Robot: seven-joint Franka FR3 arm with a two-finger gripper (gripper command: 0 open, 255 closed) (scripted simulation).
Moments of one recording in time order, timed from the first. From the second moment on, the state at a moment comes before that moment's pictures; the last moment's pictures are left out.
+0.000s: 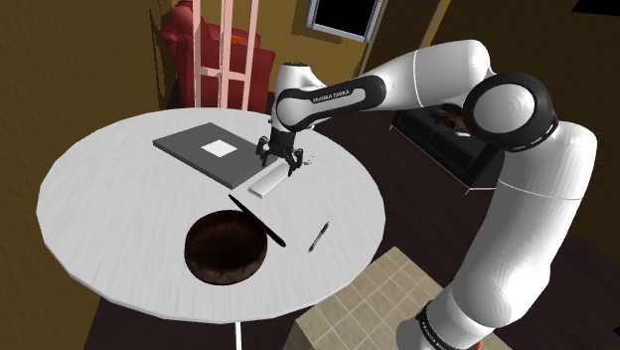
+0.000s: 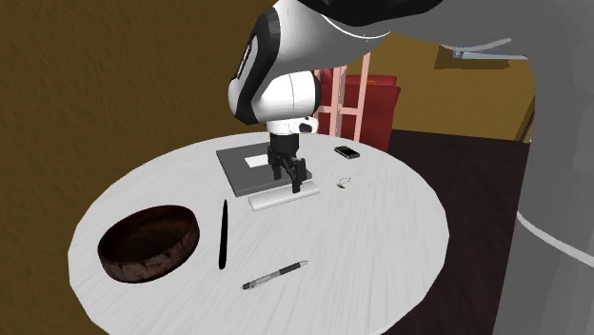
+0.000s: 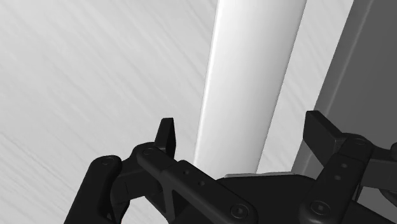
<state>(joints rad) -0.14 0.33 0.35 -1.83 -0.15 2.13 1.25</state>
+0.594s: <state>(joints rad) -0.13 0.37 0.34 -1.85 -0.17 2.18 1.26</state>
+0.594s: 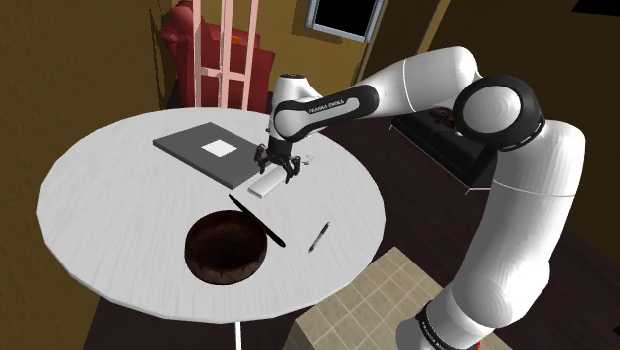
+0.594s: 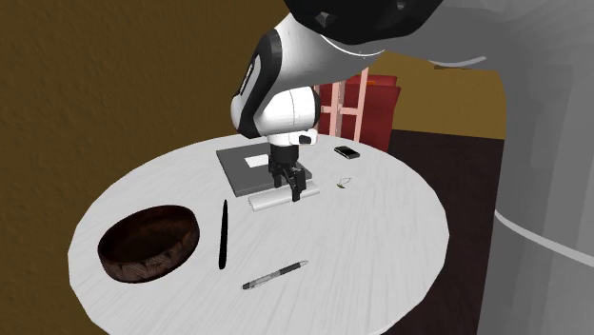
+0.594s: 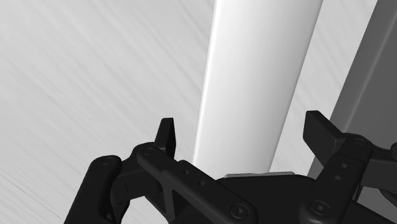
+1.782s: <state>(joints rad) -0.13 0.36 0.34 -1.83 -0.16 2.15 1.26</state>
